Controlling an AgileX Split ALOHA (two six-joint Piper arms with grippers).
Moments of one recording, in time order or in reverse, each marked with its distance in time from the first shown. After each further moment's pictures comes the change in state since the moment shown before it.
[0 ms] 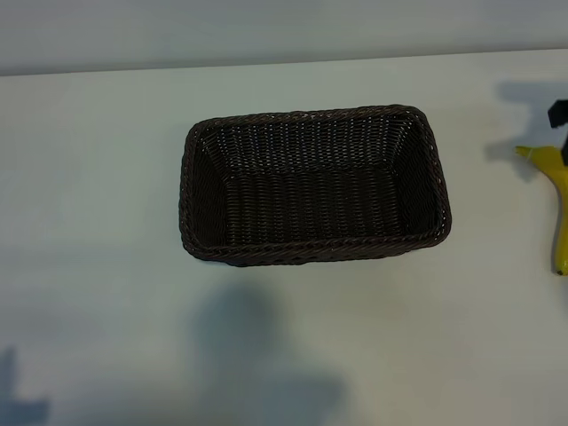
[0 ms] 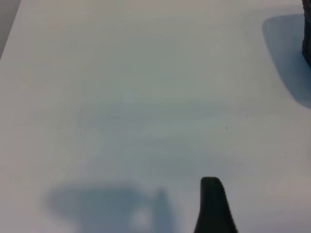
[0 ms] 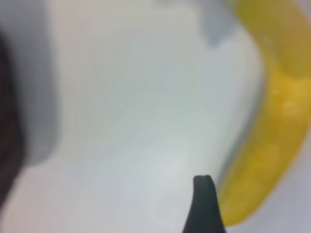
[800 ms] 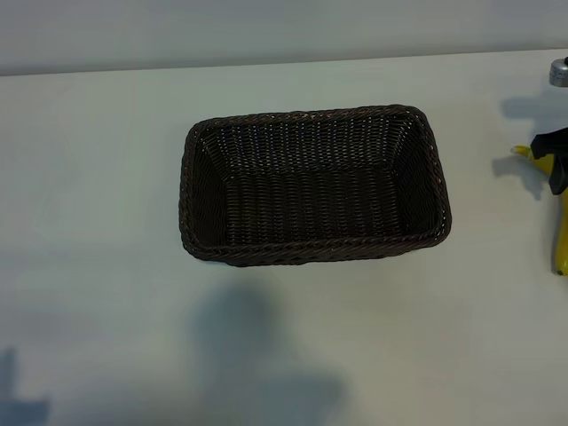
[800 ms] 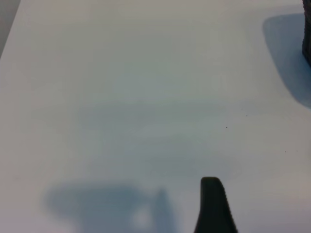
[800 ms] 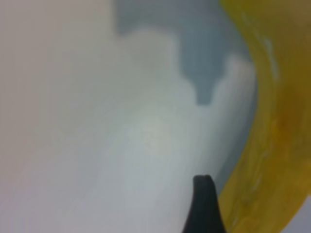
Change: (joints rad) left arm 0.000 0.000 0.001 0.000 0.000 0.000; right arm 0.000 0.167 -0.001 -0.051 -0.095 0.002
